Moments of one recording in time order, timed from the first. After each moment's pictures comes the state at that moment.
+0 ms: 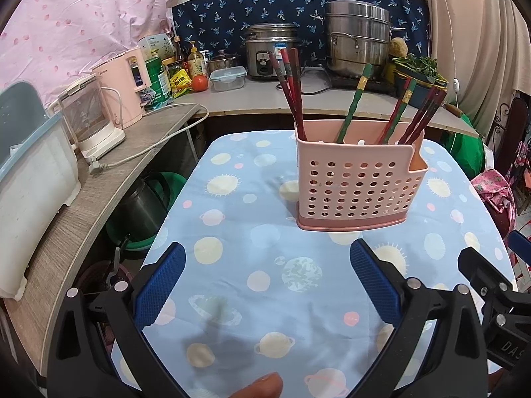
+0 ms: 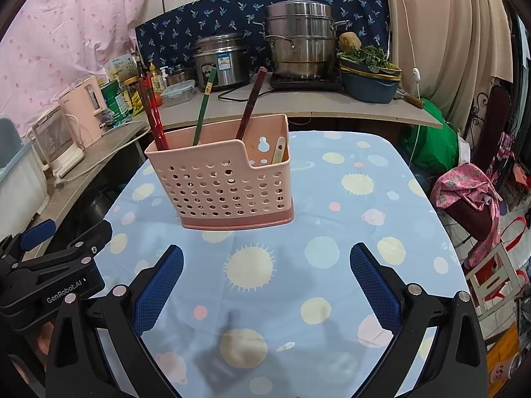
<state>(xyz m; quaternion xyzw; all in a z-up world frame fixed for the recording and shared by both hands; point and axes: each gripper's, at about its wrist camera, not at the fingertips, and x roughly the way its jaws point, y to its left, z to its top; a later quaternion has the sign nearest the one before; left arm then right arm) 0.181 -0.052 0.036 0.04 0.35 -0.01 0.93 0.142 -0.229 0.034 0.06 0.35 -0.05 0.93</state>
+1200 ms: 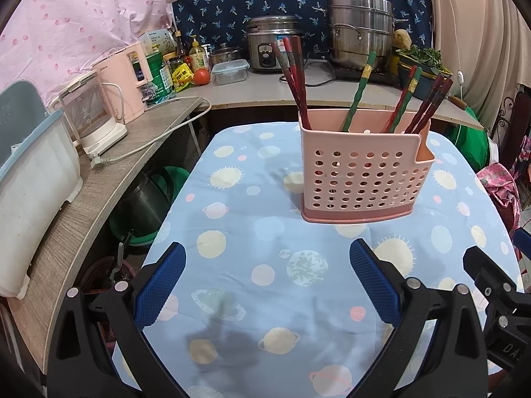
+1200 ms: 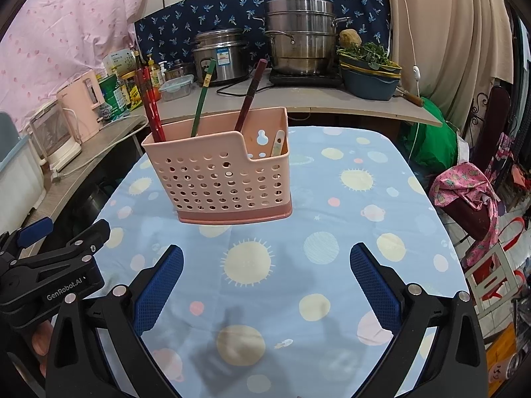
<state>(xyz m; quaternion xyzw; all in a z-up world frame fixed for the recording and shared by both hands) 0.184 -0.050 0.030 0.05 0.37 -0.01 0.93 0.142 -0.226 0.028 0.05 0.36 -0.05 0.93</state>
